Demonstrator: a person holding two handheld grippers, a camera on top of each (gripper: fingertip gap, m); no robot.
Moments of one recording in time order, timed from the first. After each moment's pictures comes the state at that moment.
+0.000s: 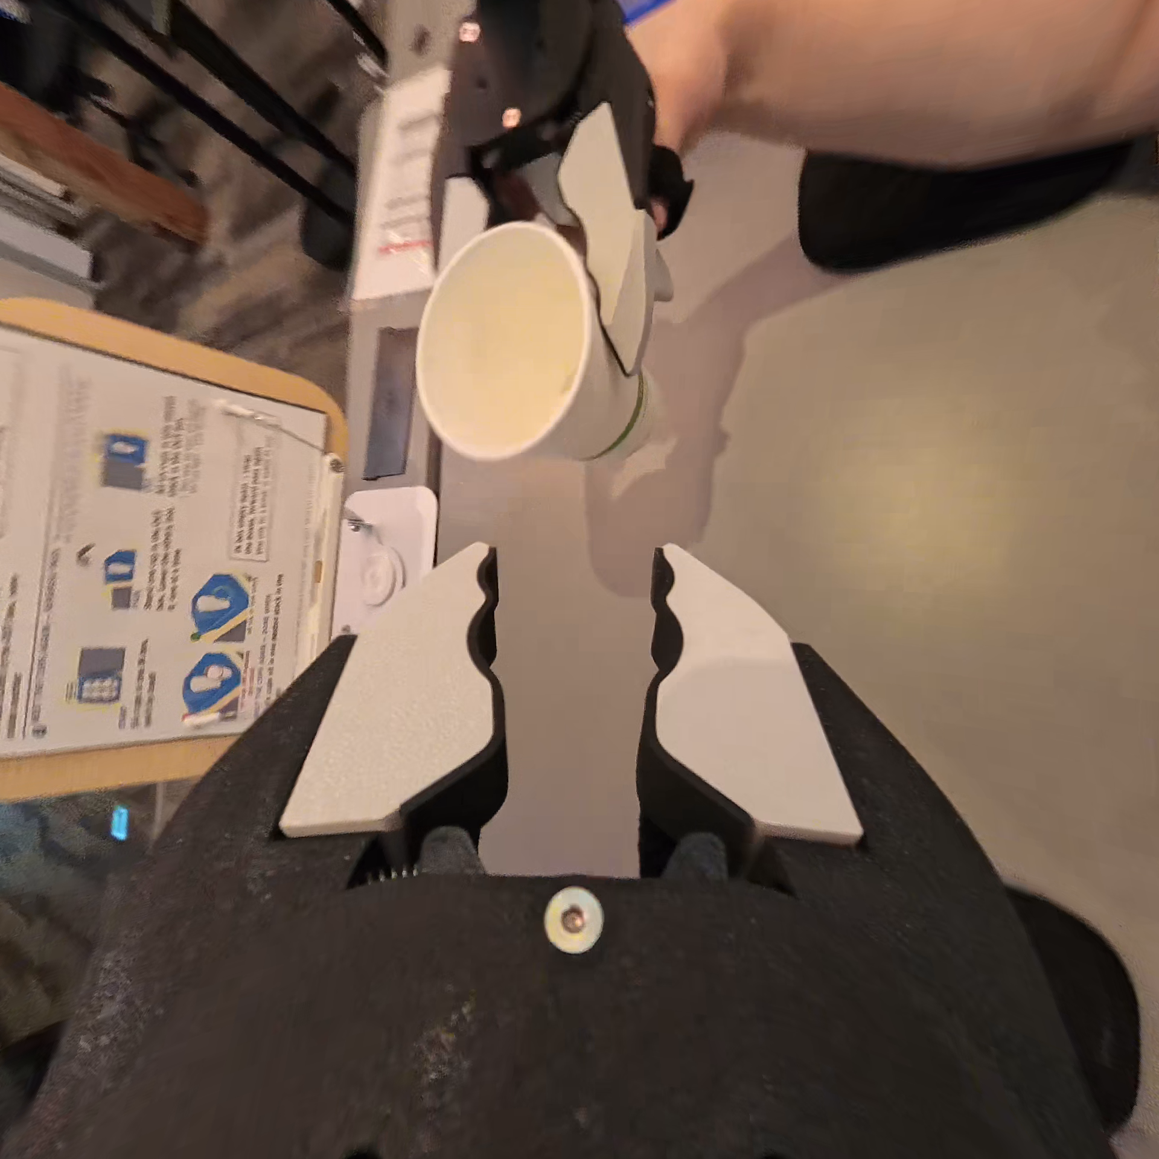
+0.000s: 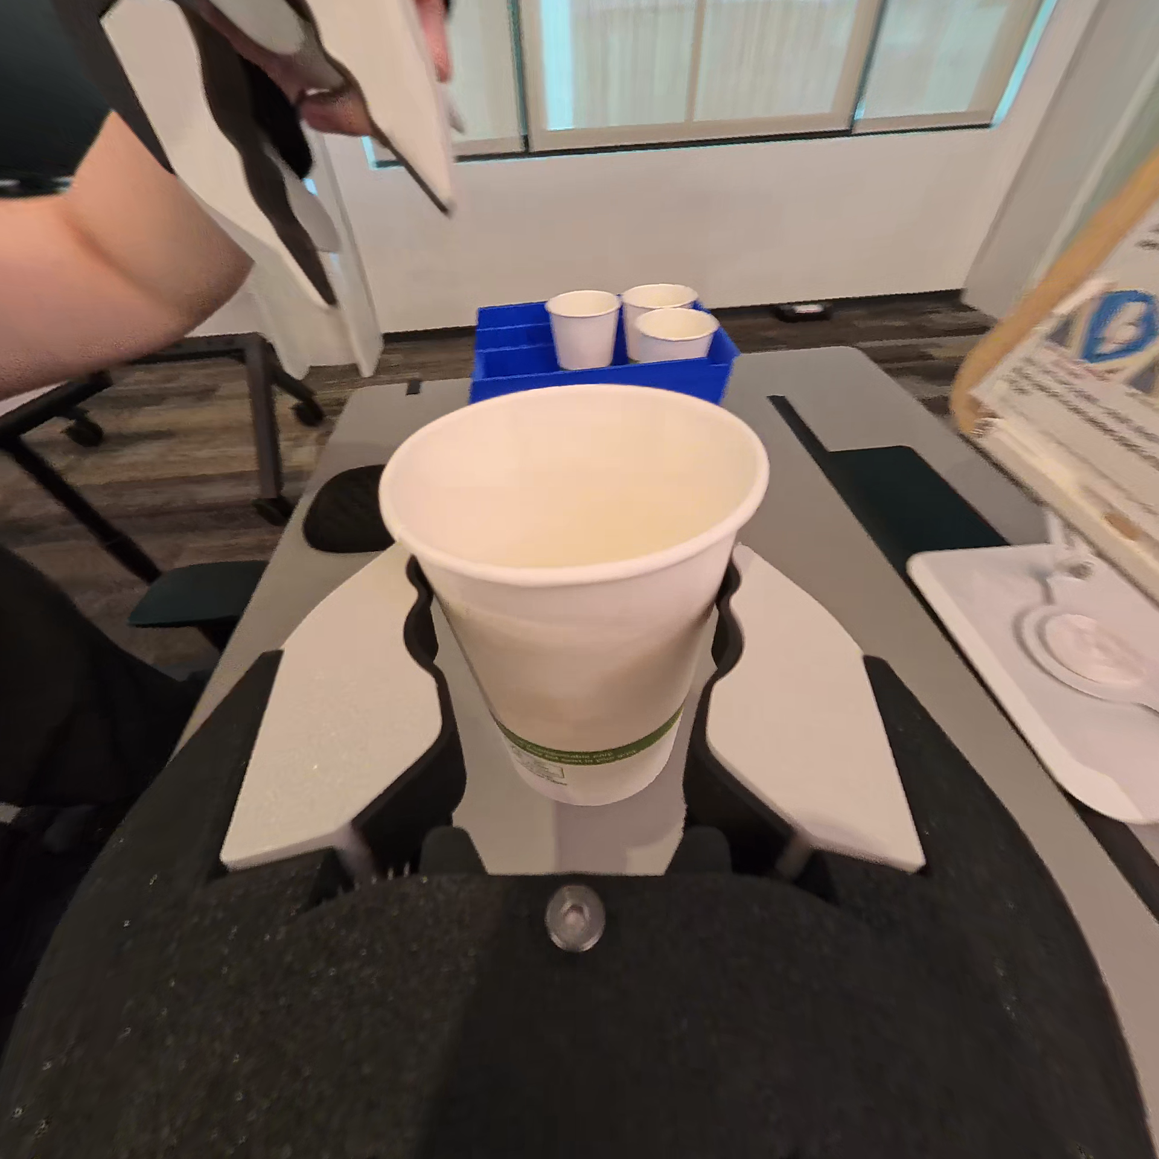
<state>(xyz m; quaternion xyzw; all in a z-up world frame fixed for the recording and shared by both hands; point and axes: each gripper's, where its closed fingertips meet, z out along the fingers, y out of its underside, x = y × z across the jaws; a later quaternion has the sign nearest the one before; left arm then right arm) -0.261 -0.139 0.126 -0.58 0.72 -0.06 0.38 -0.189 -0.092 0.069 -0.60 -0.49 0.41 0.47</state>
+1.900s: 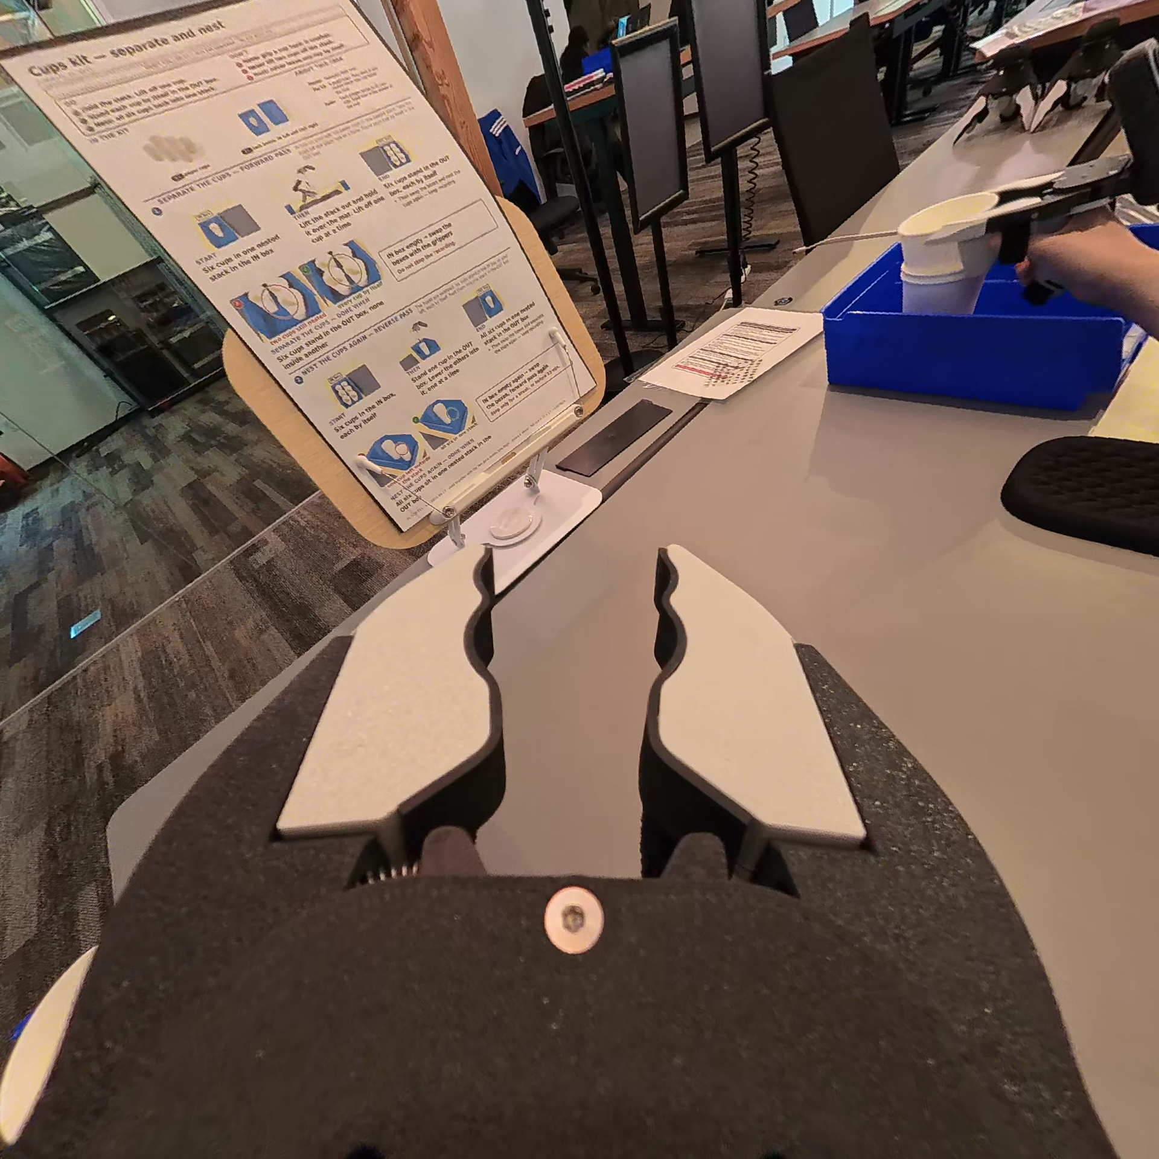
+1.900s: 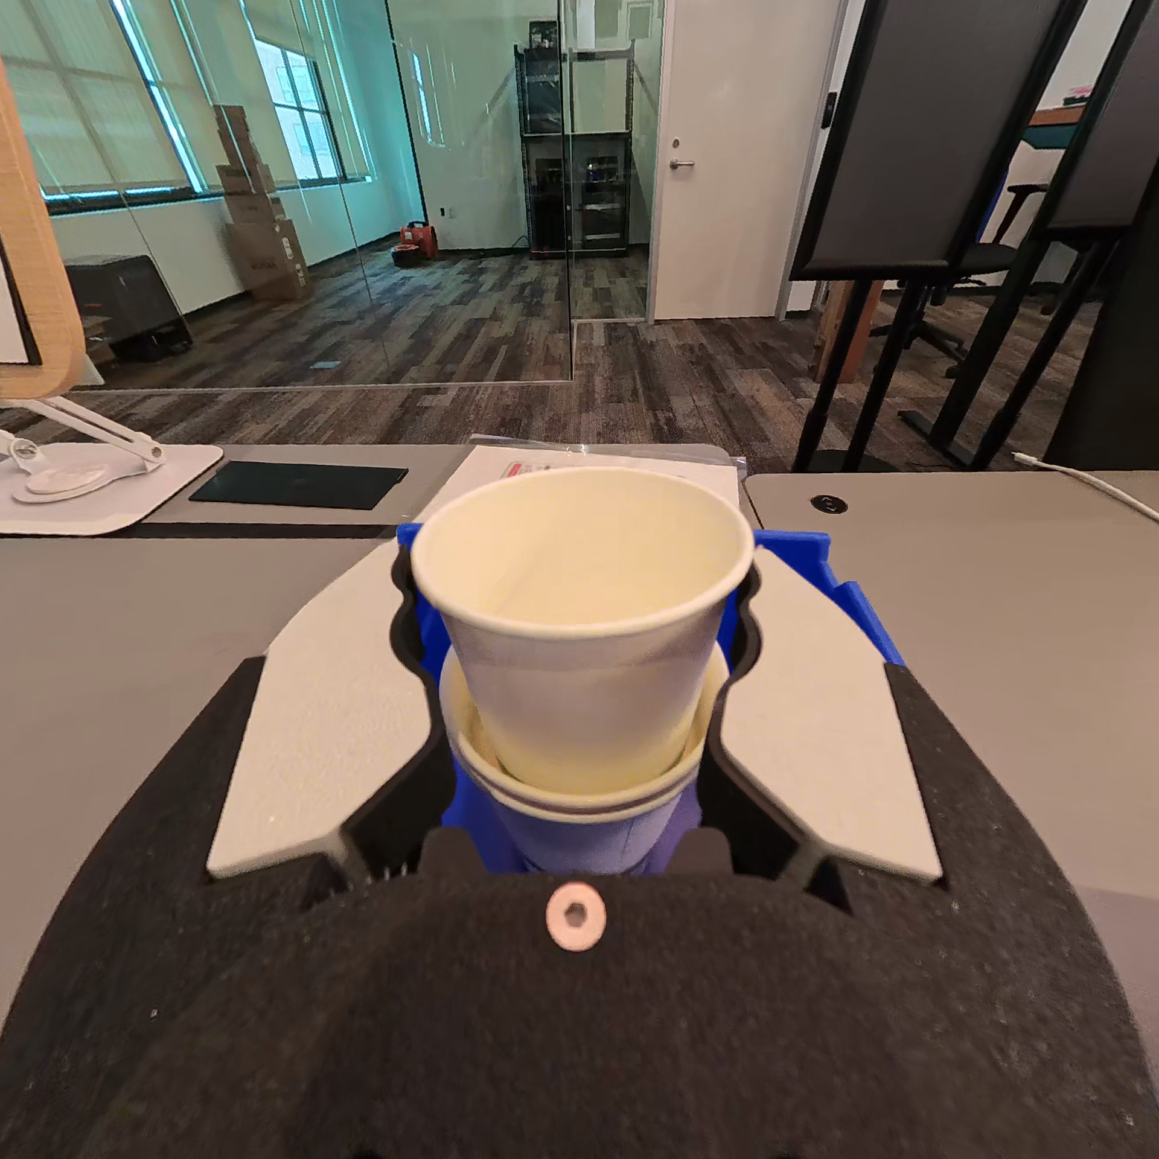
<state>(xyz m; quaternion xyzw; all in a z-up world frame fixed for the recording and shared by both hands) -0.417 -0.117 0.148 -0.66 0.42 -0.15 0.61 0.261 -0.046 -0.004 -0.75 0.03 -0.01 0.66</state>
